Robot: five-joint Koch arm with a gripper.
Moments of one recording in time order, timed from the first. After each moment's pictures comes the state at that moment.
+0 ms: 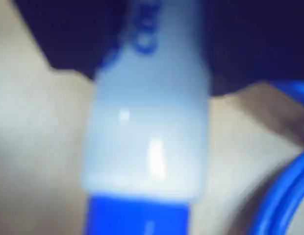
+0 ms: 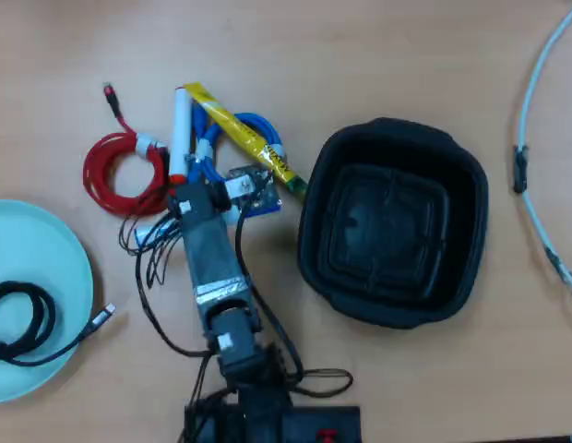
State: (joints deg) arm 71.1 83.2 89.7 75.2 2.9
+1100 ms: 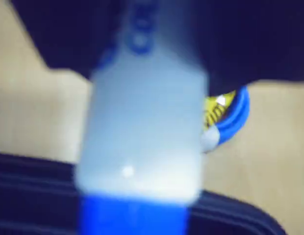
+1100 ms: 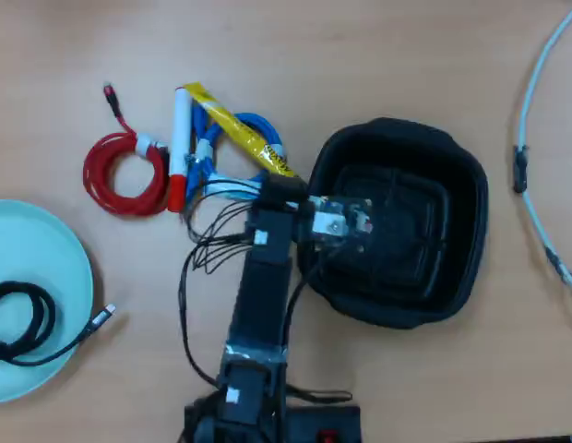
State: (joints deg) arm 101.9 101.4 85.3 73.5 3.0
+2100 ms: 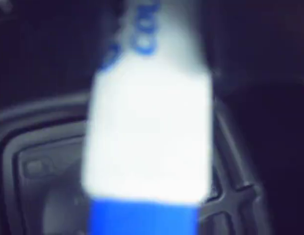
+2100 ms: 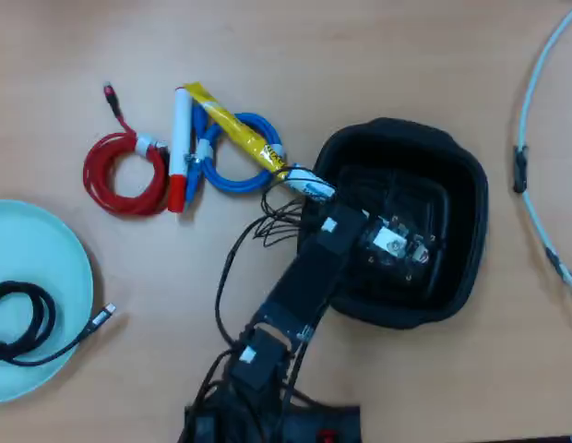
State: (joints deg) arm 123.4 88.5 85.3 66.4 0.7
